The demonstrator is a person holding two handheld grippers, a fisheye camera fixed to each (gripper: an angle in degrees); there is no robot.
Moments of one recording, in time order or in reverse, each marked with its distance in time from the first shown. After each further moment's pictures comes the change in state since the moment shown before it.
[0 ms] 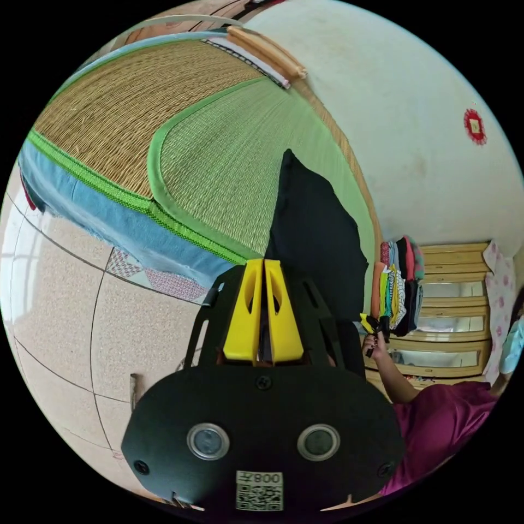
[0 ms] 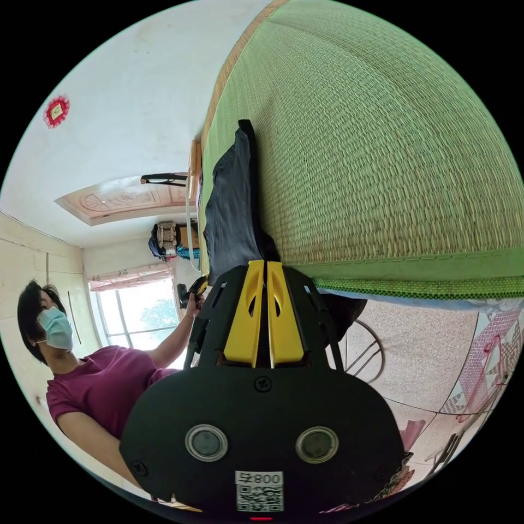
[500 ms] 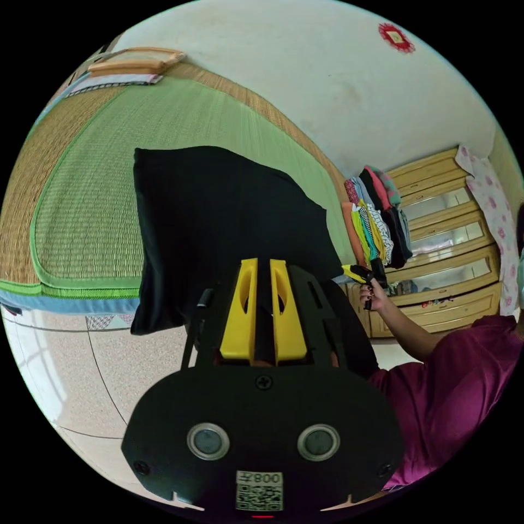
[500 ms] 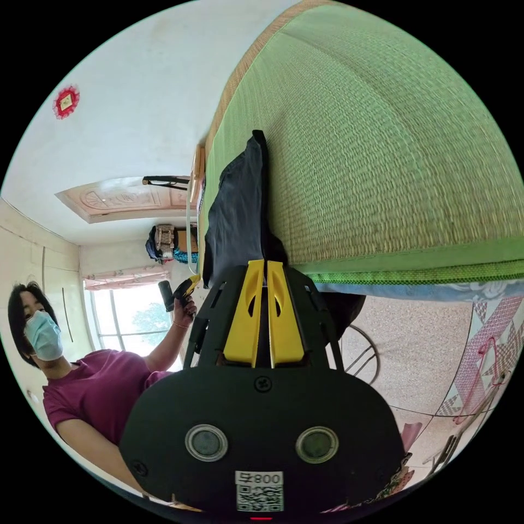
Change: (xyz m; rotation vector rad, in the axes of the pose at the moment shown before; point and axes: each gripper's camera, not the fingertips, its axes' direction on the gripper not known) left arm 0.183 -0.011 0.022 -0.150 -0.012 0.399; right arm -0.023 0.013 -0.011 0.063 0.024 -0.030
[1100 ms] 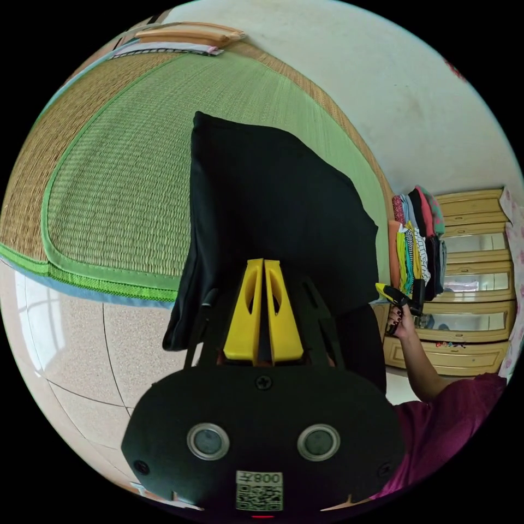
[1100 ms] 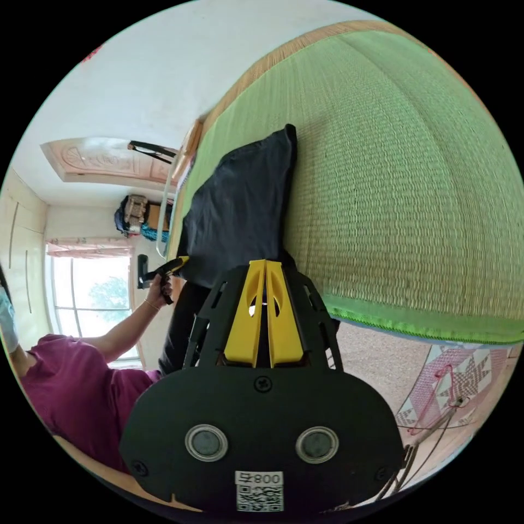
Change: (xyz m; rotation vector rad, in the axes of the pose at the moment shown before) left arm 0.040 -0.074 -0.008 -0.048 -0.122 -0.218; right arm -0.061 -0.027 0.061 -0.074 0.253 -0.168
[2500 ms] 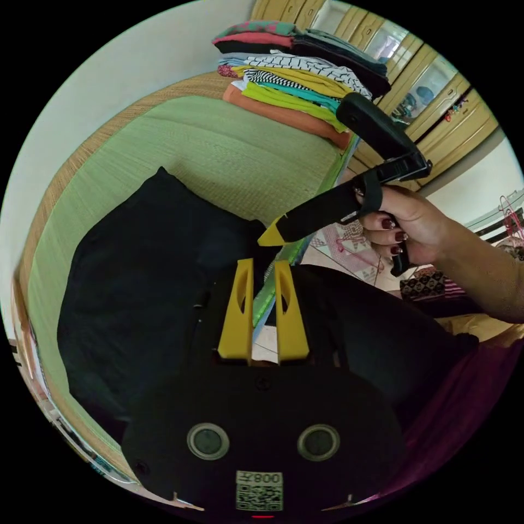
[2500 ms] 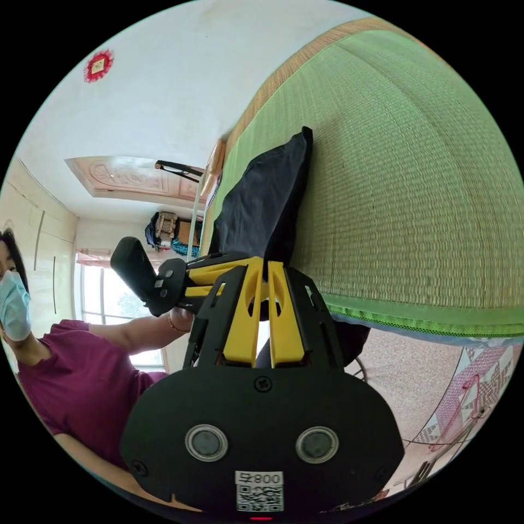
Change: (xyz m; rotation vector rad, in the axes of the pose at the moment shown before) left arm 0.599 -0.011 0.067 -0.267 -0.254 1.061; right arm 0.043 0.011 0.008 0.097 -0.205 0.006
